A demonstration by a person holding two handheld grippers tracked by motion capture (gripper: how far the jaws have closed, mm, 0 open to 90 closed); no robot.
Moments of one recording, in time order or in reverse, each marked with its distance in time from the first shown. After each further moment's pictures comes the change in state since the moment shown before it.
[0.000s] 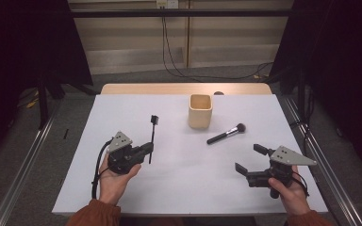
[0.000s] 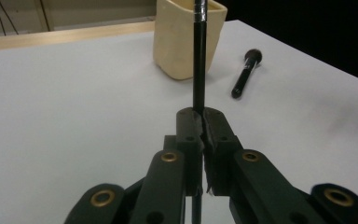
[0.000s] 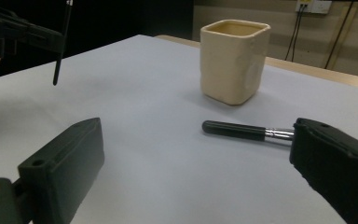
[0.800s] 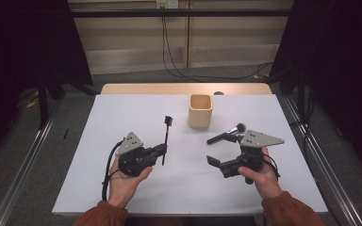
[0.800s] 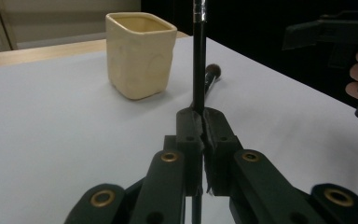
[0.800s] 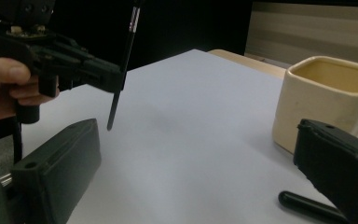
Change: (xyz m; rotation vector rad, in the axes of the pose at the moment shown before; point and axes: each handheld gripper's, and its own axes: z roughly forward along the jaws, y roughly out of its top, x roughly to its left) left arm -0.031 0.012 0.009 -0.042 -0.102 0.030; right arm 0.032 0.048 0.059 -0.001 0.215 -0.034
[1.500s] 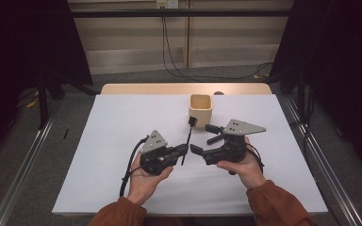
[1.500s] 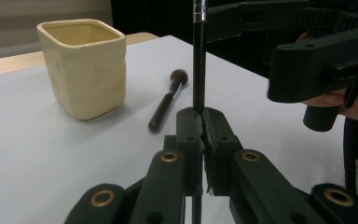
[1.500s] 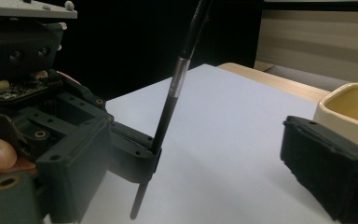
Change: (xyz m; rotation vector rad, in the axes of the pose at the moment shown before) left arm -0.031 0.012 0.038 0.014 -0.079 0.038; right arm 0.006 0.024 0.040 -0.030 0.036 0.033
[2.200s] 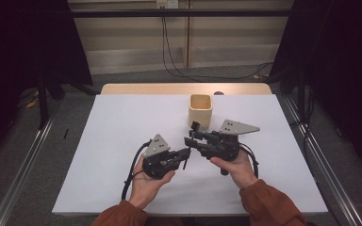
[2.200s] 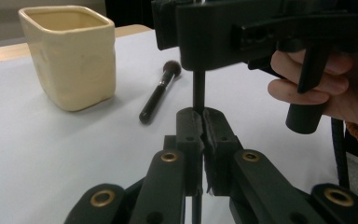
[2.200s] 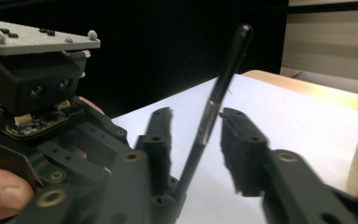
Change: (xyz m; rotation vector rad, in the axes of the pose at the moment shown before) left arm -0.007 -0.010 0.005 0.030 -0.024 -0.002; right arm 0.002 -0.005 0.014 -0.044 0.100 0.047
